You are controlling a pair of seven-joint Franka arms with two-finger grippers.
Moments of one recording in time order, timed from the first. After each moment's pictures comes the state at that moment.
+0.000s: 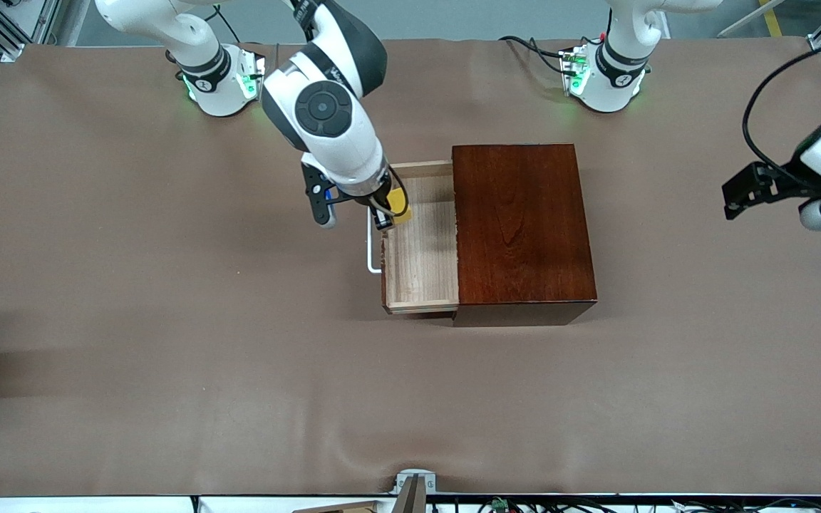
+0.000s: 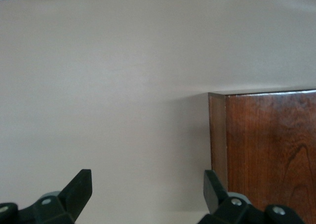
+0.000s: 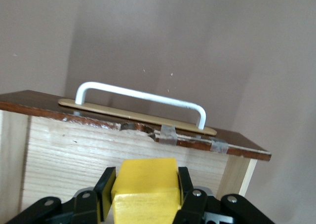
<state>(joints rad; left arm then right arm) -0.12 0.09 -0.02 -1.40 0.08 1.55 -0.07 0.65 0.40 0.10 -1.57 0.14 1.97 2.00</state>
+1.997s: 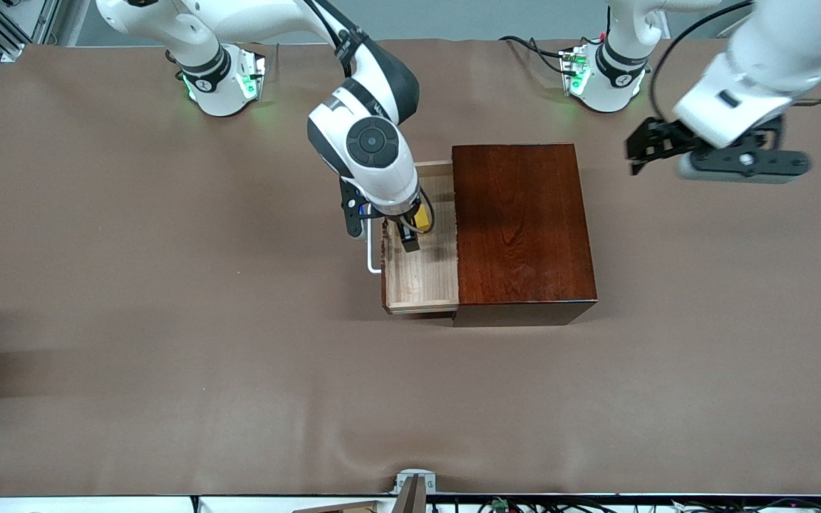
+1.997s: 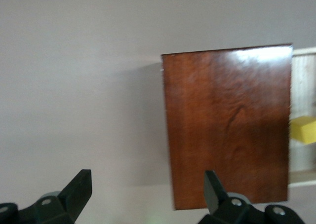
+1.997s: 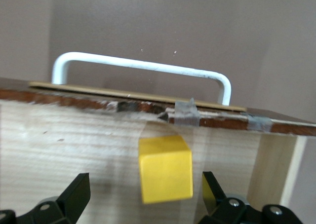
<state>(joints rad) -0.12 0.03 -0.24 -1.53 0.01 1.55 -0.32 0.71 0.56 0.08 -1.42 0.13 1.98 2.11</state>
